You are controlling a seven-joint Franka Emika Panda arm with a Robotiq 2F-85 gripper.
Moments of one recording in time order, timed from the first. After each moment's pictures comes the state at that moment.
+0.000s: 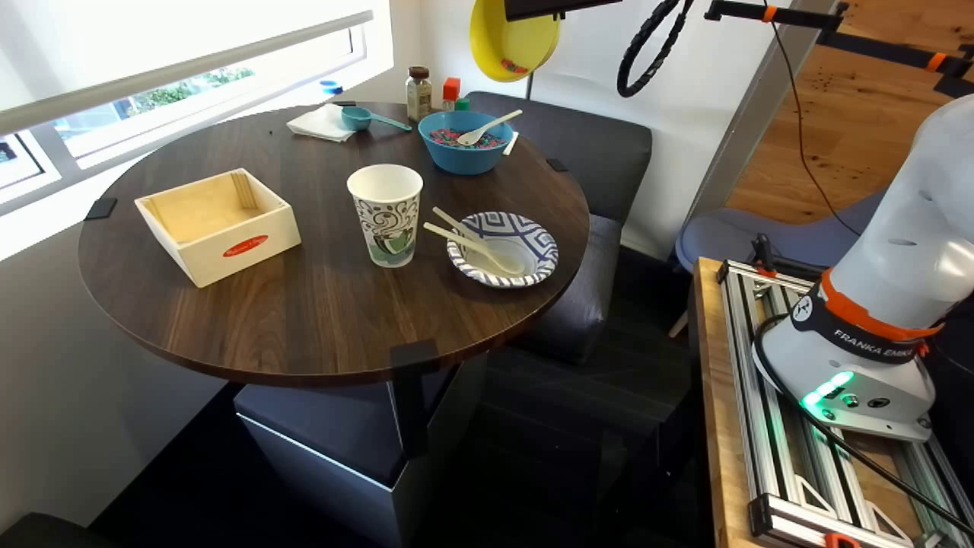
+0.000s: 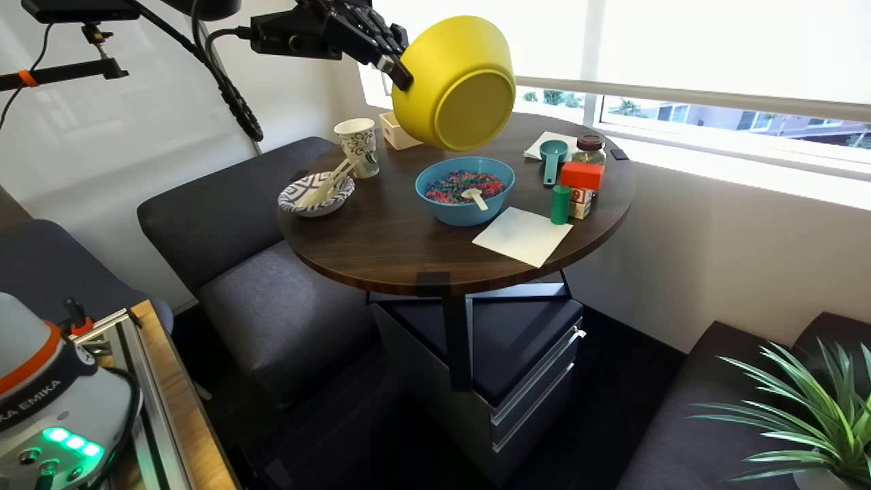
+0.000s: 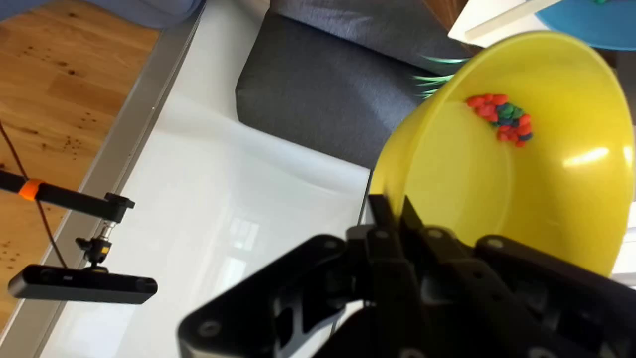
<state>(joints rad) -0.14 -0.14 0.10 -2.15 -0.99 1.87 1.58</state>
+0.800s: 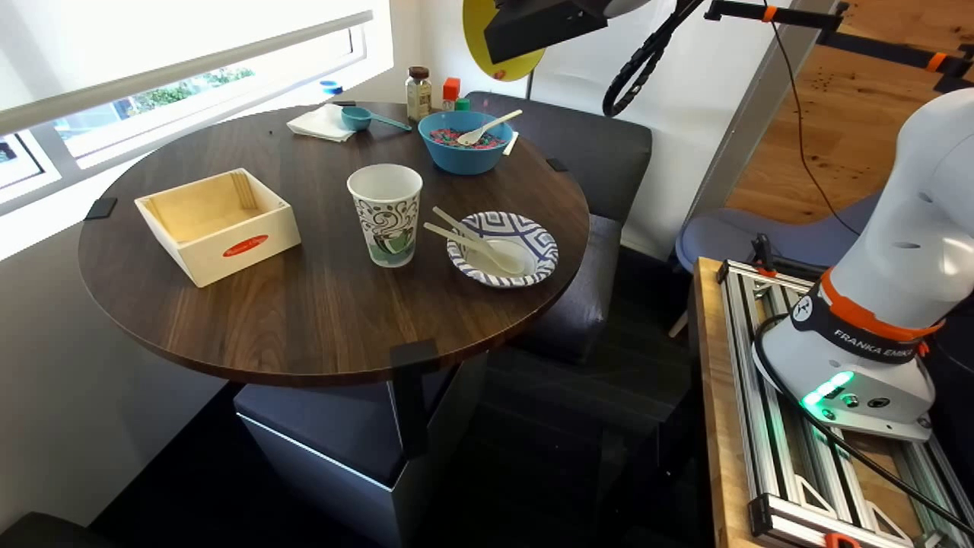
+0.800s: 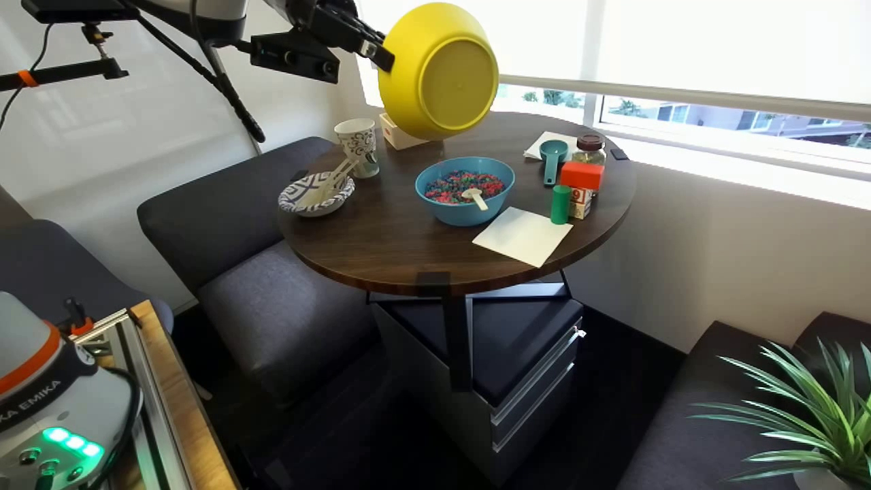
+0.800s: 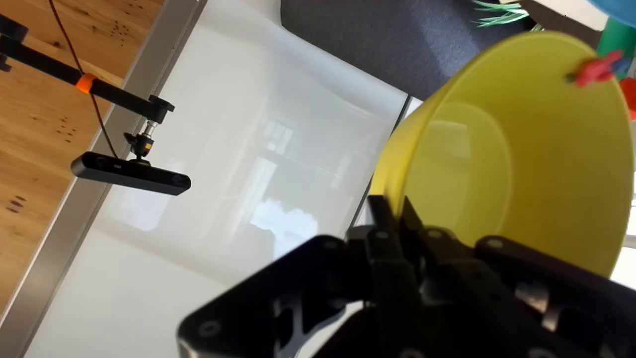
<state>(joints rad) 0.03 -0.03 0.11 -2.11 -1.18 1.61 1.66</state>
